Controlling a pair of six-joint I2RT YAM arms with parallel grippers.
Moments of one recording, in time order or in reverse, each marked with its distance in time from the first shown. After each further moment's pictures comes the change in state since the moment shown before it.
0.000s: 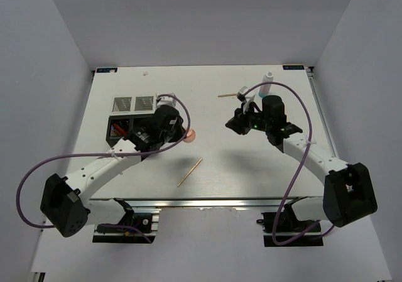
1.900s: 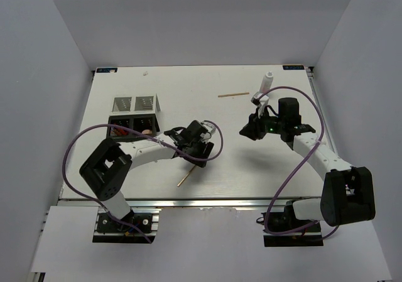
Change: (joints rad) left arm -0.116 0.399 0.047 0.002 0.241 0.406; right arm -0.203 -0.012 -0.026 -0.202 -0.198 -0.161
